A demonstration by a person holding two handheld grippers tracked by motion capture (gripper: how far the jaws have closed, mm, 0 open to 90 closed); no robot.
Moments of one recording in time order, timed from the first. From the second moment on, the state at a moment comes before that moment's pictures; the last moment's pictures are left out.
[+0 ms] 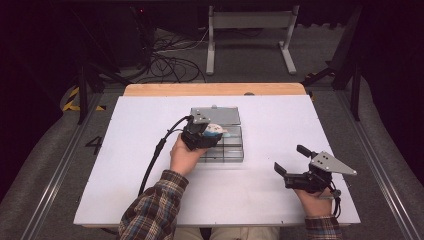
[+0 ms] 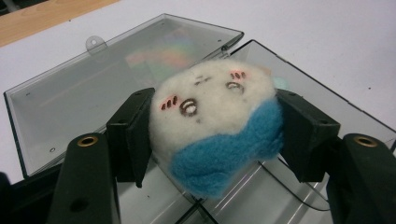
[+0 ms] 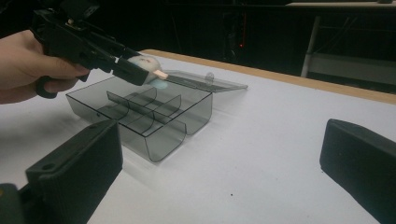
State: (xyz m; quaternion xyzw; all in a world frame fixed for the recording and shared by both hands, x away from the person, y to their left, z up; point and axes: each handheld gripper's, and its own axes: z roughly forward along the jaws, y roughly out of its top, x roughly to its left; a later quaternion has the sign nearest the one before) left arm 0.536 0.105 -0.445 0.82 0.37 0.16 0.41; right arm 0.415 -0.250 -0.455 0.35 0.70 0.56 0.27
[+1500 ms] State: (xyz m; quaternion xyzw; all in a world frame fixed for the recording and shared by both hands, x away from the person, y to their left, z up) left arm 0.535 0.107 -0.440 0.83 0.36 0.16 0.39; right arm 0.416 -0.249 -0.455 0.35 0.70 0.56 0.27
